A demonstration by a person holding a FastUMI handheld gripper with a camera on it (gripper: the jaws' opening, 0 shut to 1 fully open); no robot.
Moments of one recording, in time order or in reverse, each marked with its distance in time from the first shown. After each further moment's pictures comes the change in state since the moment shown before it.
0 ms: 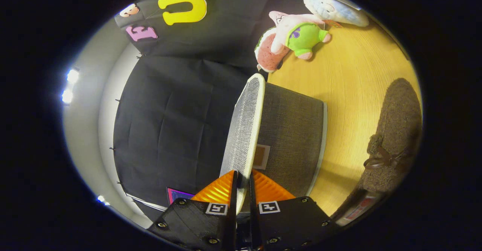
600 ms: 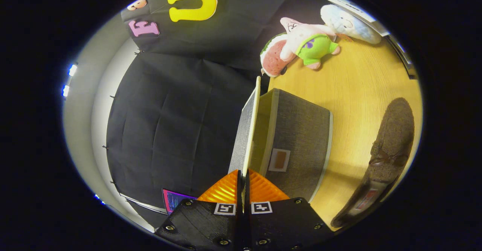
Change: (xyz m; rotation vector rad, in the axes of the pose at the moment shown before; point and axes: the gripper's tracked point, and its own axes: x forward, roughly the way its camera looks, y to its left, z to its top) arm 0.026 0.040 0.006 -0.101 -0.002 -0.127
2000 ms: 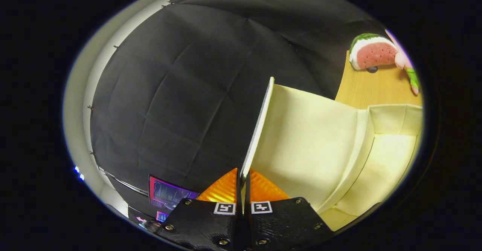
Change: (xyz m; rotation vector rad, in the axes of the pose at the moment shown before) arm 0.250 0.173 -0.047 -0.220 0.208 0.032
